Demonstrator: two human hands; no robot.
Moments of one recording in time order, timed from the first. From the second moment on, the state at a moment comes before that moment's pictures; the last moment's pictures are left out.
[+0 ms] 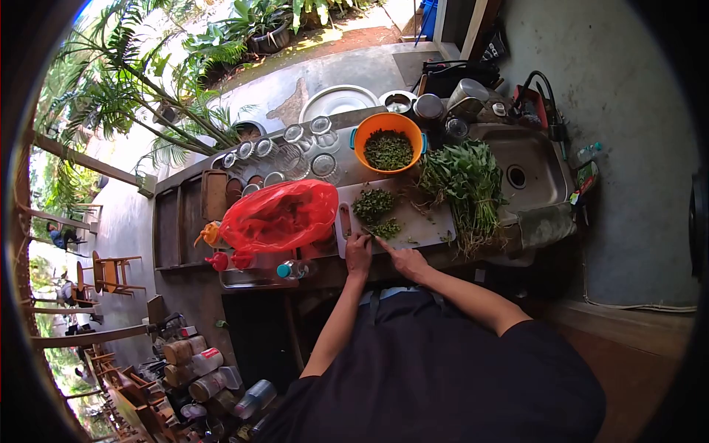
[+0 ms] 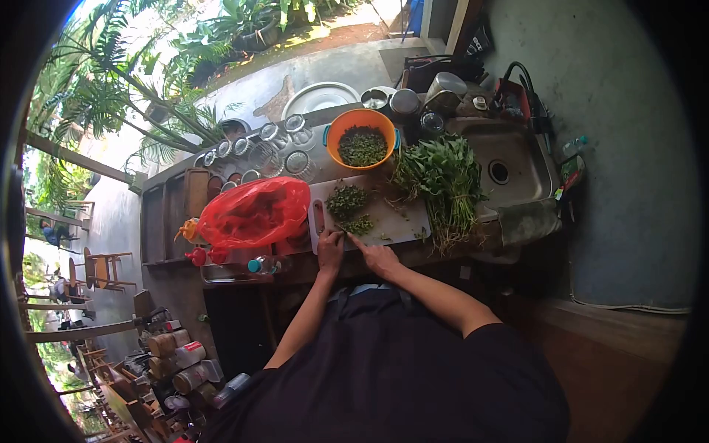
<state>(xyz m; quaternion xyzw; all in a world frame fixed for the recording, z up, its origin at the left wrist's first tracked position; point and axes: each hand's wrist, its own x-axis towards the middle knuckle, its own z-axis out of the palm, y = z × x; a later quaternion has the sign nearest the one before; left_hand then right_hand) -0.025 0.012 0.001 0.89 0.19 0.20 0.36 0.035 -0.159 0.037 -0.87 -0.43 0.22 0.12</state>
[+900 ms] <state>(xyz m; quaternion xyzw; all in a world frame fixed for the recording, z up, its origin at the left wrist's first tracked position) -0.029 0.019 -0.001 0.90 0.18 0.18 0.35 0.029 -0.174 0.073 -0.86 -0.39 0.29 0.12</state>
